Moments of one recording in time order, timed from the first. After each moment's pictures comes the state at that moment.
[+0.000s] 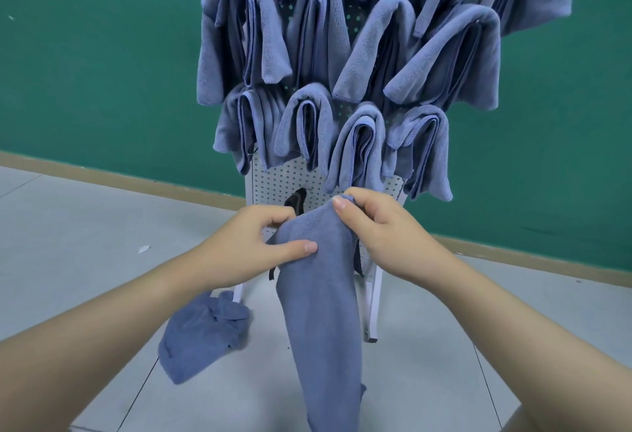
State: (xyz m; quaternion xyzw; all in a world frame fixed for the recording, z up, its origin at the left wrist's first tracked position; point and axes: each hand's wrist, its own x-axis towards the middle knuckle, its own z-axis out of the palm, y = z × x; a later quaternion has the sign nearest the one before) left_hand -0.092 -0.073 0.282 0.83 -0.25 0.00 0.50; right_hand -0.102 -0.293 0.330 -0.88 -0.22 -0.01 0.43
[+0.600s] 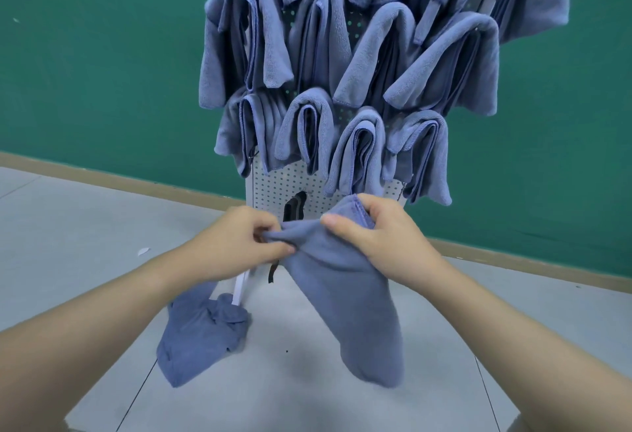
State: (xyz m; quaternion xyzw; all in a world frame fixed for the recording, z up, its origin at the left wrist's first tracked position) left_hand -0.076 -0.056 0.273 0.88 -0.18 -0.04 0.43; right_hand -0.100 -0.294 0.323 -0.88 -0.16 -0.02 0.45
